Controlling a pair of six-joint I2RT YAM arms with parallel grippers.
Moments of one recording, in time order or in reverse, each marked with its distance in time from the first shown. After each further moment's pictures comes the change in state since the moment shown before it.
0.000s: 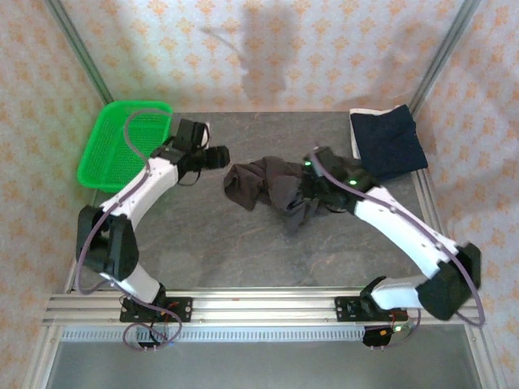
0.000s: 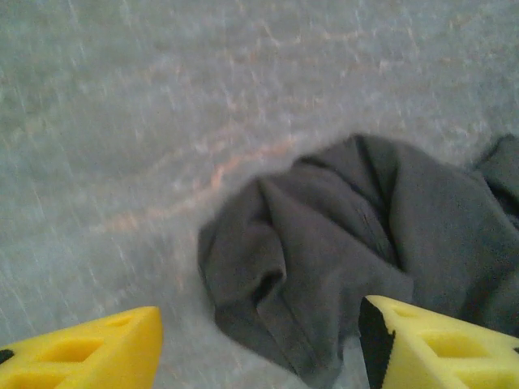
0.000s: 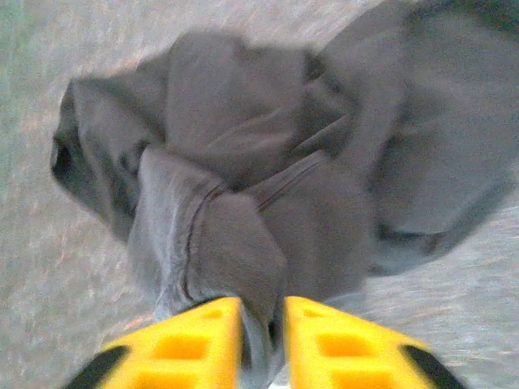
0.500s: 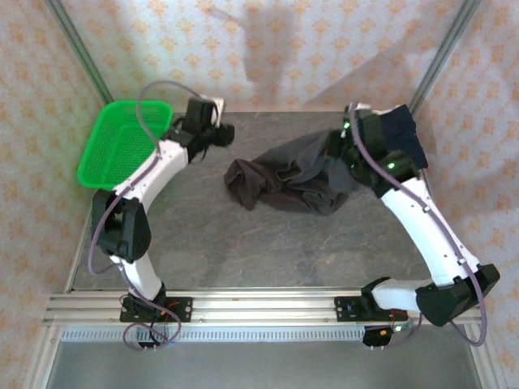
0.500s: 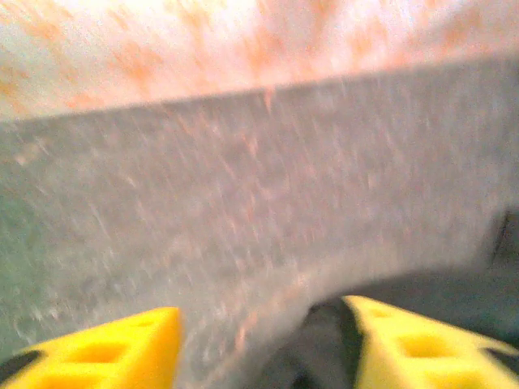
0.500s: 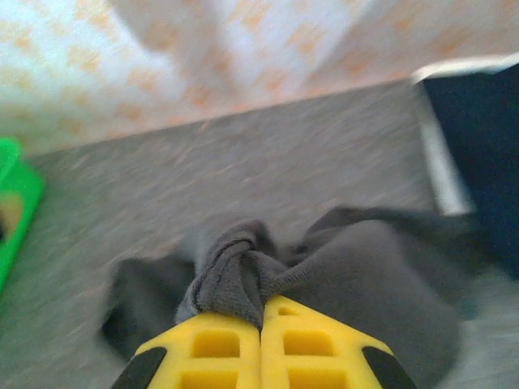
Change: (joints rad) left arm 0.029 0.257 0.426 0.041 -0.087 0.288; right arm -0.092 0.019 0.211 0.115 0.008 -0.110
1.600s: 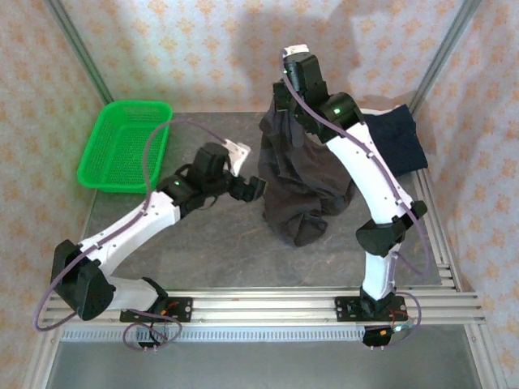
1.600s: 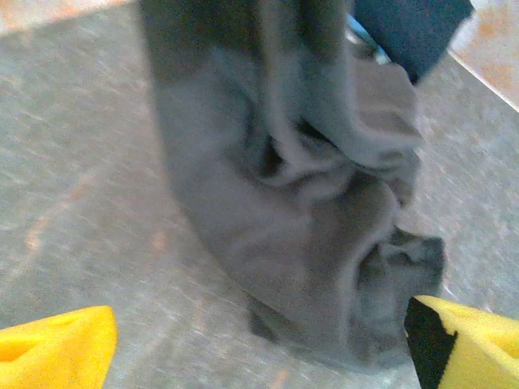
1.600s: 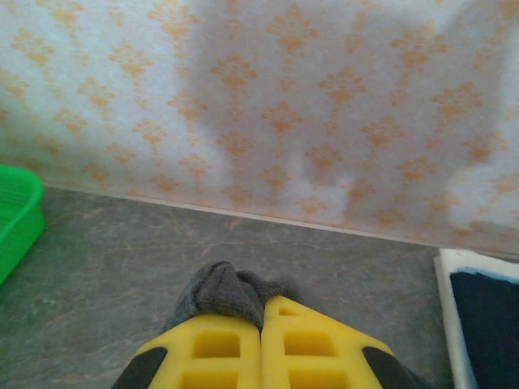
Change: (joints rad) left arm -0.348 -0.479 -0.551 0.079 0.117 0.003; right arm 0.148 0.634 1.029 -0.261 0.280 -0.319
